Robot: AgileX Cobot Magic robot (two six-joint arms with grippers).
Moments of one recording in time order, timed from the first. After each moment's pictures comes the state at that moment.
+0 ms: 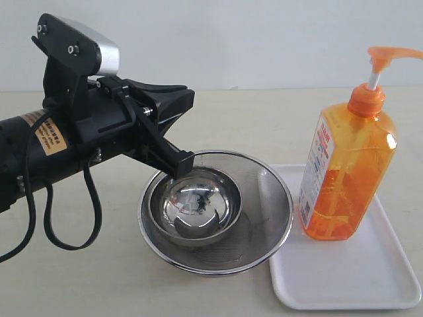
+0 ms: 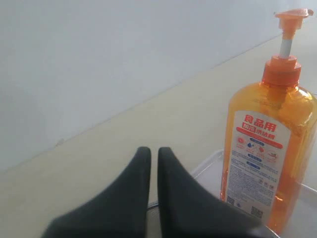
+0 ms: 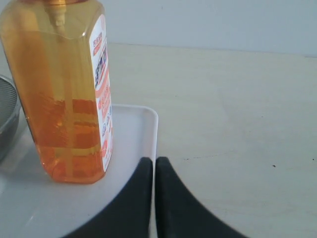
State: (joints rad) left arm -0.71 1.39 -0.60 0.03 -0.54 0.07; right arm 0.08 0.01 0.00 -0.01 0.35 -0.02
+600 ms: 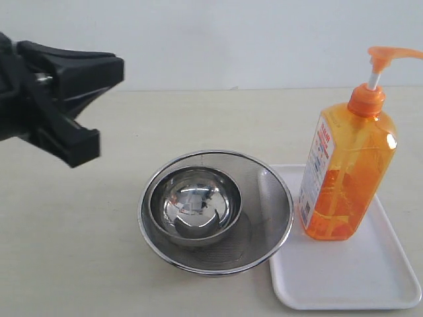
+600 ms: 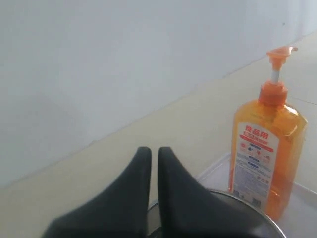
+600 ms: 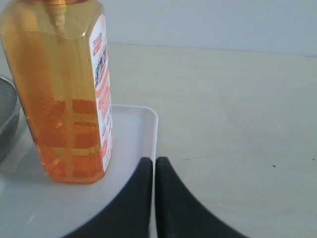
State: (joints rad) left arm -0.66 0.96 -0.57 0.03 -0.17 0.07; right arm 0.08 0.01 0.00 -0.01 0.35 -0.02
